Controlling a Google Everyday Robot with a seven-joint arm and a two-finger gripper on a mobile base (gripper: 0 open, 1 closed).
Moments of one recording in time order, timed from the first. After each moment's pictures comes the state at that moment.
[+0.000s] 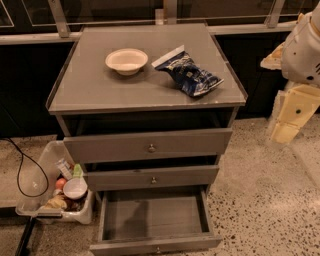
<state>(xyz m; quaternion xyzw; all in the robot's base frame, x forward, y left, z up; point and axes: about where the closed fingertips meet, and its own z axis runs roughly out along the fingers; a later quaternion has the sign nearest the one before) 0.438 -0.217 0.976 -0.60 0.78 -0.03 0.16</state>
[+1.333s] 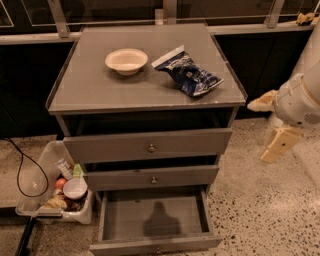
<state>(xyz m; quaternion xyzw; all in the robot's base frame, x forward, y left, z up) 0.466 -0.242 0.870 -0.64 0.74 0.05 0.21</state>
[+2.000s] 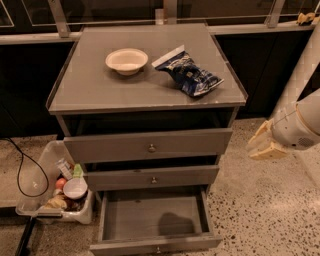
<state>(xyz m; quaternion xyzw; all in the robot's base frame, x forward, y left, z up) 0.464 -0.259 0.805 -0.63 0.74 0.09 0.22</state>
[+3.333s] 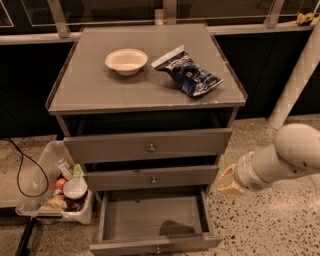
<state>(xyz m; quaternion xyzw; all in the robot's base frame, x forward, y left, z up) 0.456 -0.211 0.653 -0.59 0.77 0.12 0.22</state>
